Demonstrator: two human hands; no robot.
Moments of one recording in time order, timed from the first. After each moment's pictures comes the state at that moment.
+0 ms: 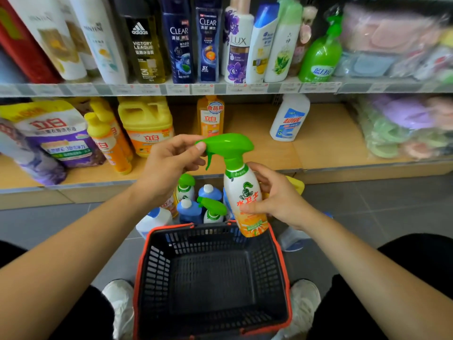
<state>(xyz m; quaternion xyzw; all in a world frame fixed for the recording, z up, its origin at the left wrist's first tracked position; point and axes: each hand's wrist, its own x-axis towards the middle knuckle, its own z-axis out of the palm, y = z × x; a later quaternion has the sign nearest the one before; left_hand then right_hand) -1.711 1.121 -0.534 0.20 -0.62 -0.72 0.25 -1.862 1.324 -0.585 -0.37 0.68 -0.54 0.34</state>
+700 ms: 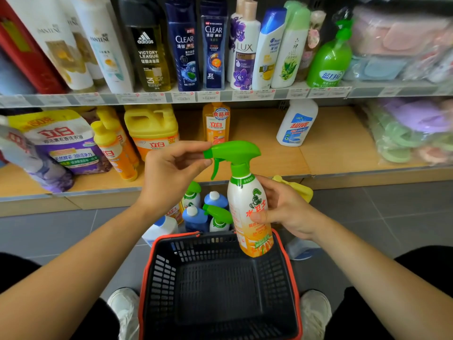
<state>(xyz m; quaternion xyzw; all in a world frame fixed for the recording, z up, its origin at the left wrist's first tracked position) -1.707 1.114 -0.538 0.13 -0.77 -0.50 0.37 -1.871 1.321 -0.594 -0.33 0.59 -0.57 0.47</state>
